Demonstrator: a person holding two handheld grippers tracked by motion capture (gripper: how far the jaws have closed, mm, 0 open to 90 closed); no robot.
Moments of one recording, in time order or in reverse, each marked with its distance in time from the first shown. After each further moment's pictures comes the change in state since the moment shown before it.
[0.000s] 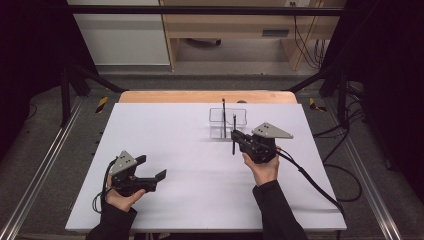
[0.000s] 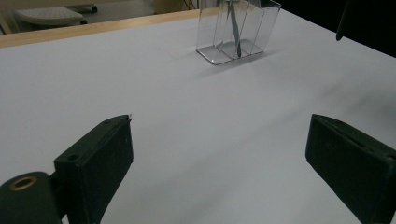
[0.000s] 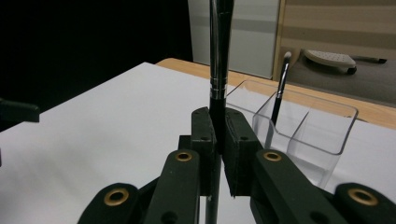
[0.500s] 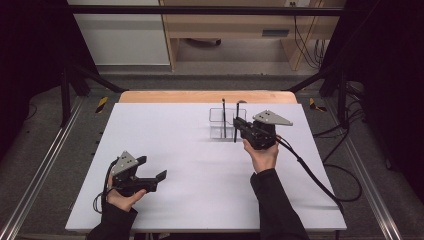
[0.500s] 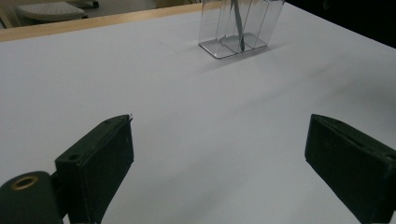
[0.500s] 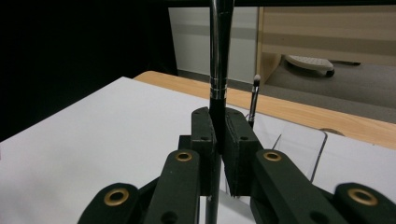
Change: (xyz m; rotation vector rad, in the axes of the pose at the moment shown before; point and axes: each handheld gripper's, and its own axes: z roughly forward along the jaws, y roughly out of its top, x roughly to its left) left arm 0.000 -0.002 0.003 0.020 0.010 0.006; right arm -0.017 0.020 0.017 -0.021 -0.070 0.028
